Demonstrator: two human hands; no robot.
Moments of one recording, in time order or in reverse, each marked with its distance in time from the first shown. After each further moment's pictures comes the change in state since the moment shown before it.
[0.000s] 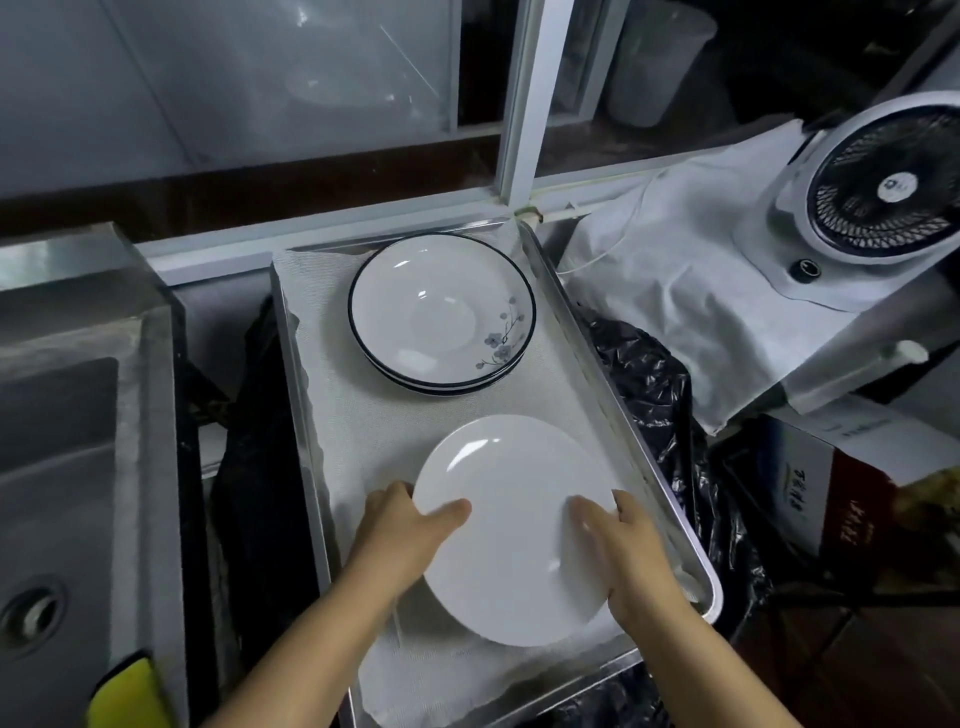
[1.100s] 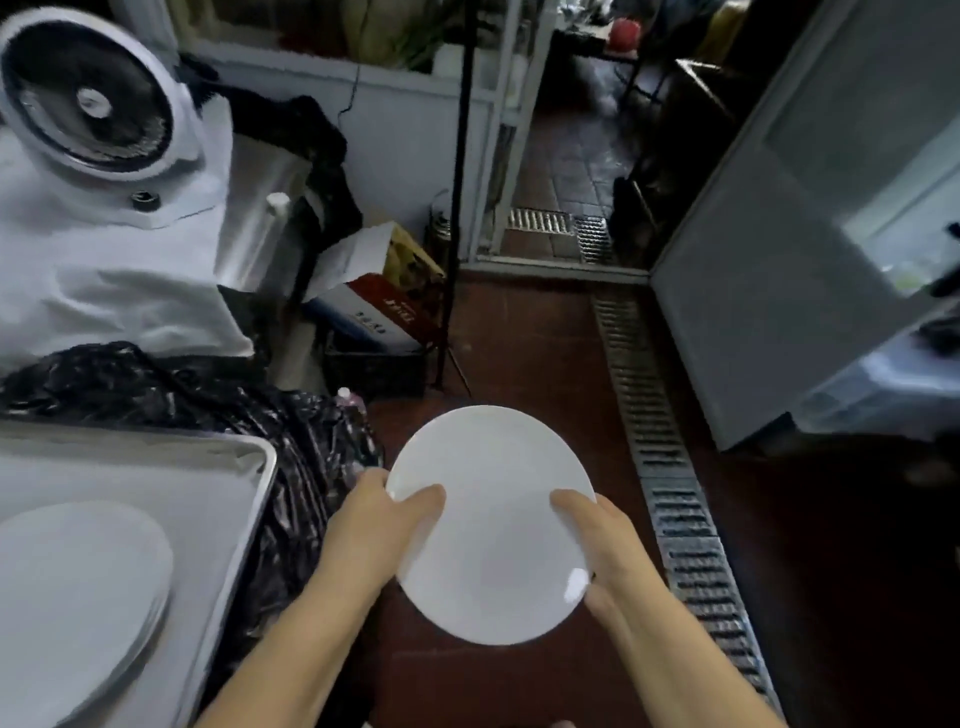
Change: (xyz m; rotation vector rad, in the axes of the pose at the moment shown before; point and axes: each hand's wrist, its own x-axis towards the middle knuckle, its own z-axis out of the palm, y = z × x) left_hand -0.226 -0.008 0.217 0.590 -0.823 0.506; right_hand -0.292 0.218 -0.183 0.946 0.797 0.141
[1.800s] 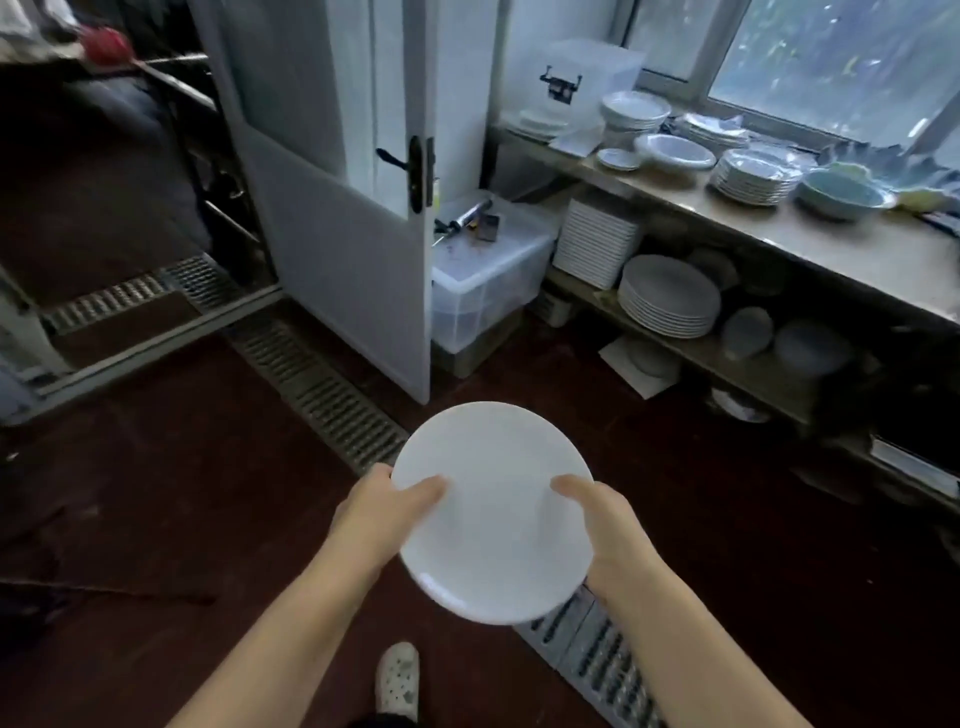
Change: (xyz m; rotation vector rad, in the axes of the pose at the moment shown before) left_hand -0.106 0.199 0.552 0.448 -0.630 0.354; right_hand -0.013 -0.006 -0.548 0.525 0.677 0.010
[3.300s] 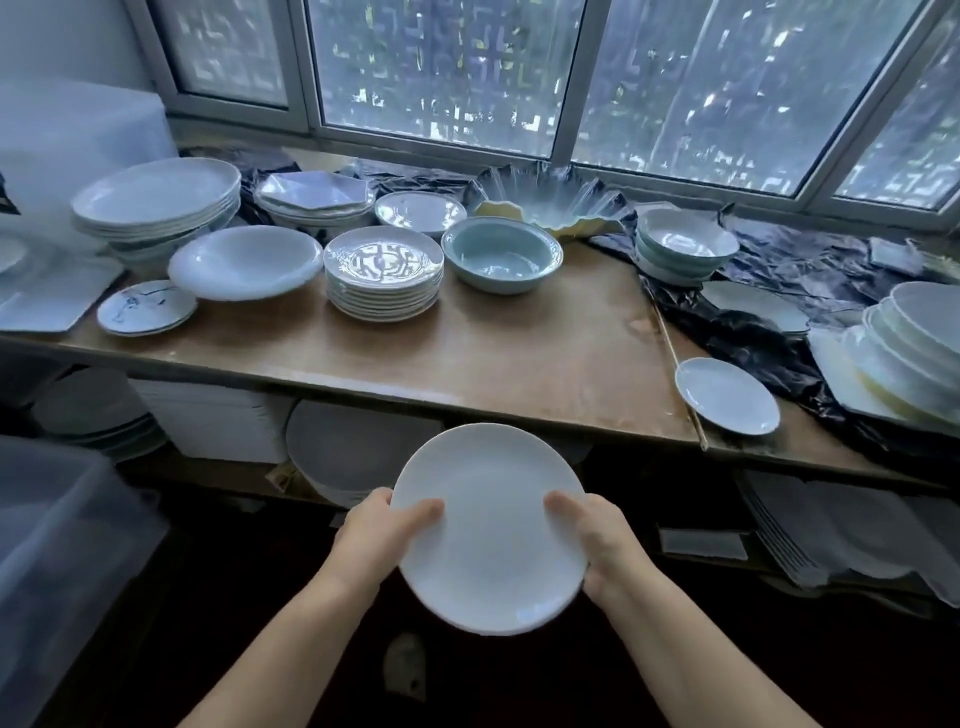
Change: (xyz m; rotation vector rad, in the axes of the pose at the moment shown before) left_hand 0.475 0.602 0.693 0.112 -0.564 0.215; right_hand 0.595 -0.471 -0.541 0.364 0.462 -0.143
